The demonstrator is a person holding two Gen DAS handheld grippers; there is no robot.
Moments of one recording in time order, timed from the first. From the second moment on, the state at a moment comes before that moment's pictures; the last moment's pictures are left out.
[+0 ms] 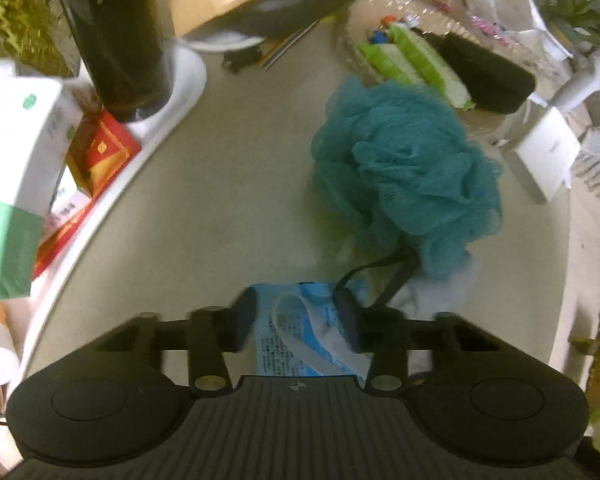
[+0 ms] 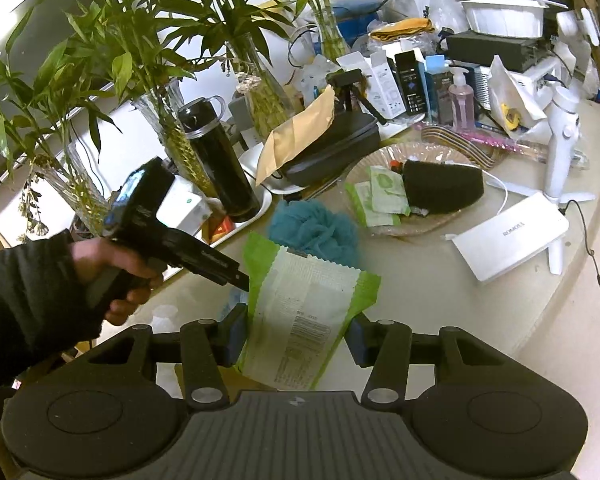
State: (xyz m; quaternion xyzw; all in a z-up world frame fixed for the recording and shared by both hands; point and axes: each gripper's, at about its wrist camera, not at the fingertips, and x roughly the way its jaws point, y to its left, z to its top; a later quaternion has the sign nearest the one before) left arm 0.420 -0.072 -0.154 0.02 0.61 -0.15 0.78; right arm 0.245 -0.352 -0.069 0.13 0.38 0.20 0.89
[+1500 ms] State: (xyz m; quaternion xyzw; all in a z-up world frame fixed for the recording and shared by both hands) left arm 0.273 -0.009 0.033 -0.01 0.41 -0.16 0.90; right arm 0.165 -0.332 0.020 0.08 0.30 0.23 0.92
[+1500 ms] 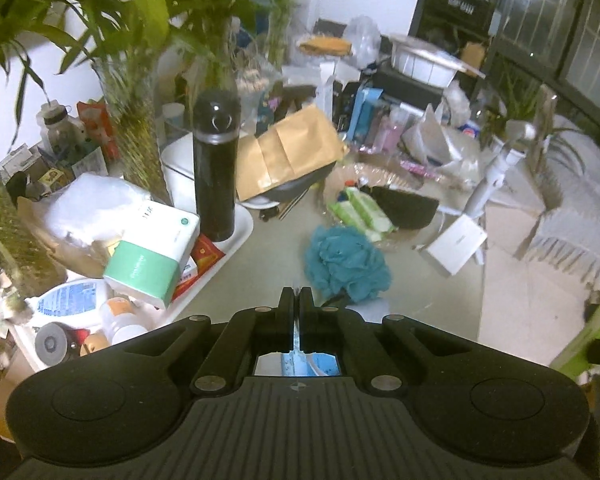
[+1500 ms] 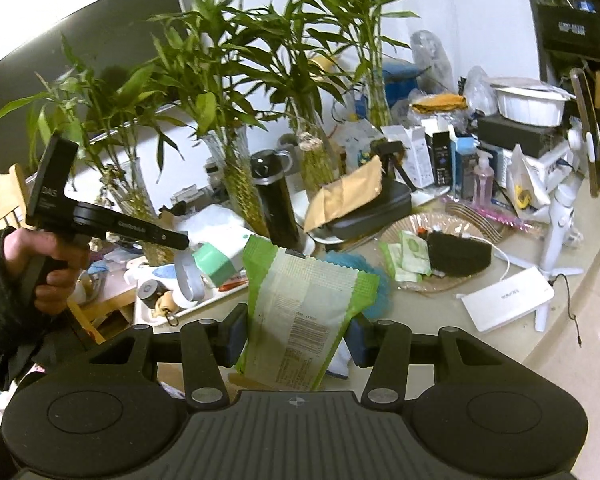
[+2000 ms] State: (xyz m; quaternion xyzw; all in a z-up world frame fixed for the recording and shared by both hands) left arm 0.194 -0.013 0.035 -0.03 0.41 -0.22 0.89; right arm 0.131 -0.325 0.033 0.07 0.29 0.26 0.92
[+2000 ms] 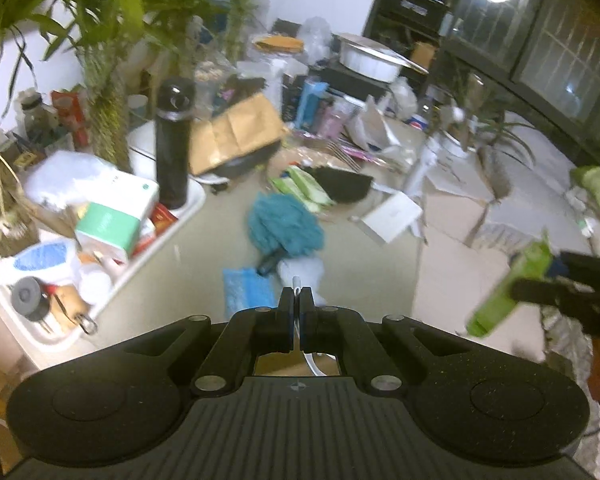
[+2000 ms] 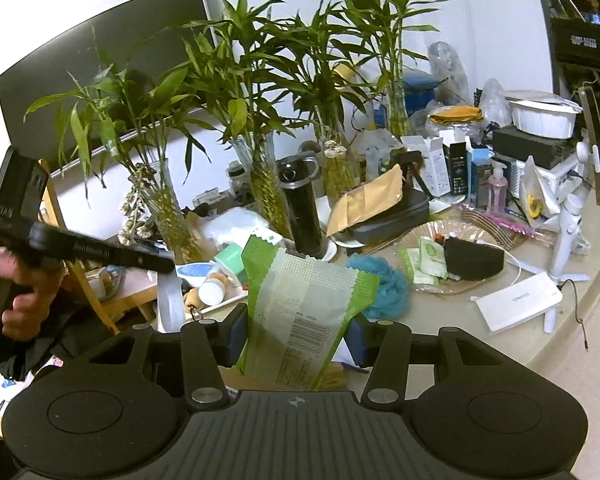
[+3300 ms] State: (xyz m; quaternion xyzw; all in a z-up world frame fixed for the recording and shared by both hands) left arm 0.074 0.018 0.014 0.01 0.34 -0.18 0.92; right arm 0.104 -0.288 0.023 0.04 0.42 0.33 0.84
